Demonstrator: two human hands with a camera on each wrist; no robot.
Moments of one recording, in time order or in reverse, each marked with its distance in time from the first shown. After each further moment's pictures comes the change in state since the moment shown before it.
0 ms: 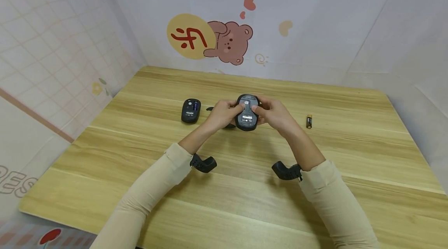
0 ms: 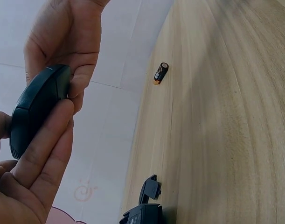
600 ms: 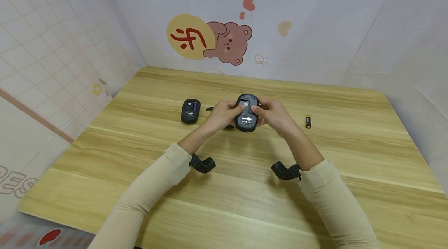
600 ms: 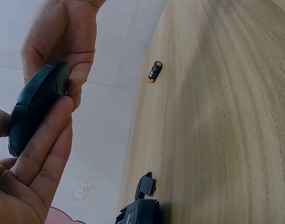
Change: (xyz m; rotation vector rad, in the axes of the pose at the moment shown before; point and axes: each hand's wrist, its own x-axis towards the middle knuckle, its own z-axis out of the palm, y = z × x) left_hand 0.000 -0.004 0.000 0.018 -0.024 0.015; right_hand 0.002 0.005 0.001 0.051 0.009 0.014
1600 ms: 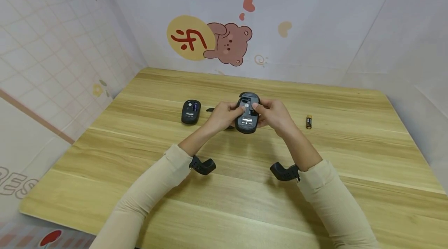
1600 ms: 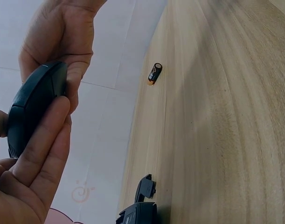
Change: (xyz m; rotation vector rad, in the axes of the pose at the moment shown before) left_hand -0.003 0.002 0.001 0.012 0.002 0.015; right_hand -0.002 -0.006 0.004 -0.023 0.109 0.066
